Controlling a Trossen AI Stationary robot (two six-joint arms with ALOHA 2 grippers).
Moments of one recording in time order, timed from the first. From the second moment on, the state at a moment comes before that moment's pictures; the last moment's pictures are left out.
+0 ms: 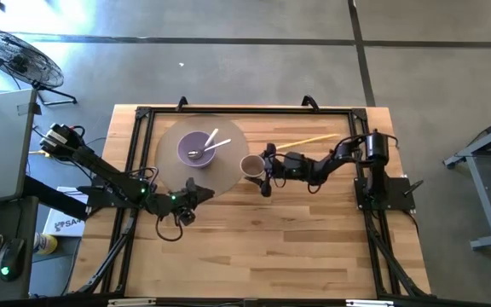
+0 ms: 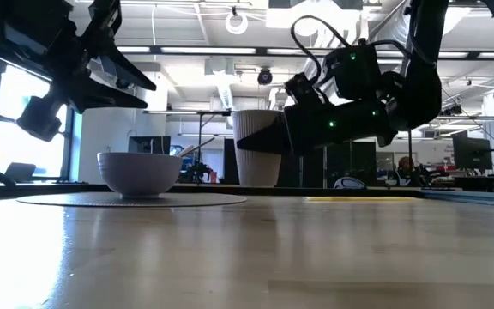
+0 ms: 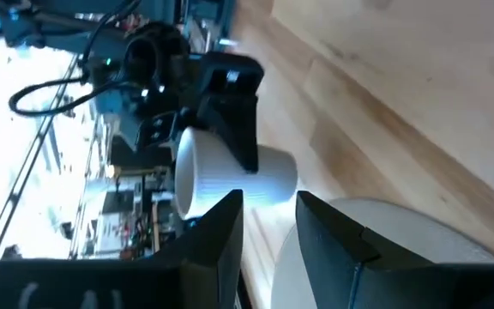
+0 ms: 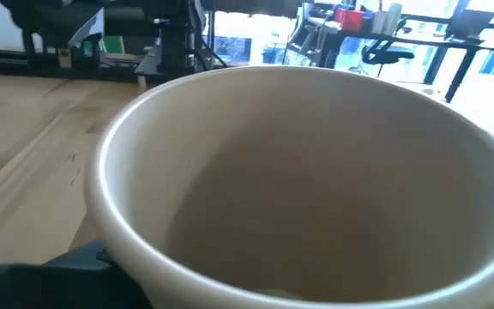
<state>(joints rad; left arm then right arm) -0.50 1.16 0.36 0.42 -0.76 1.12 -0.14 1.96 0.64 1.19 0.01 -0.09</state>
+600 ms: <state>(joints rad) -0.50 1.16 0.36 0.64 -0.26 0.02 -0.10 1.96 0.65 1.17 0.03 -0.09</state>
